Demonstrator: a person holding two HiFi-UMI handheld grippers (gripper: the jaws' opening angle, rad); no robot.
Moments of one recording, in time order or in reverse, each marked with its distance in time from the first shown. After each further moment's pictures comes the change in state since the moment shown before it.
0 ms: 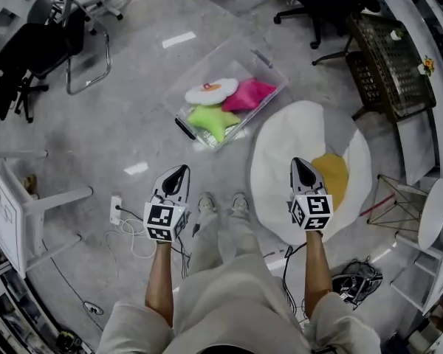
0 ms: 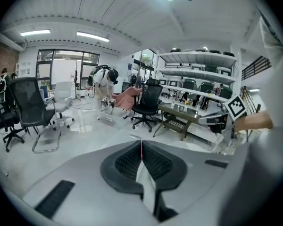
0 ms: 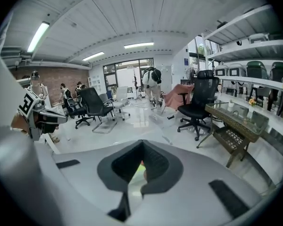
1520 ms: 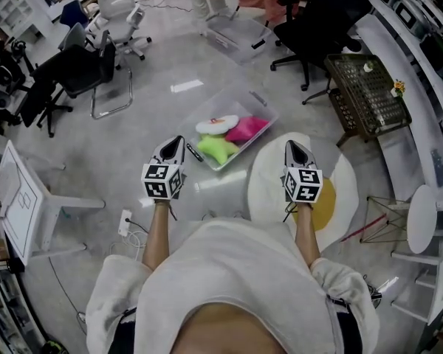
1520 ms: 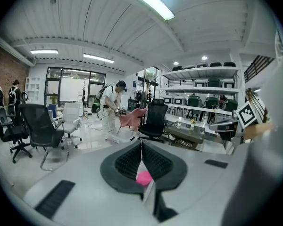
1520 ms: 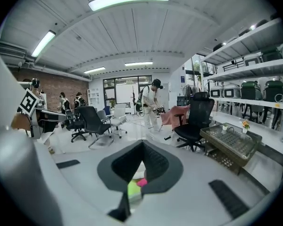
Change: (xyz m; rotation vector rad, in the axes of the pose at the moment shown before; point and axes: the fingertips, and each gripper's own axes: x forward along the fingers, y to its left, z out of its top) left arm -0.112 -0.002 0.165 0.012 -0.211 0.086; right arm -0.116 0.008 0.151 -0.014 -0.195 -0.053
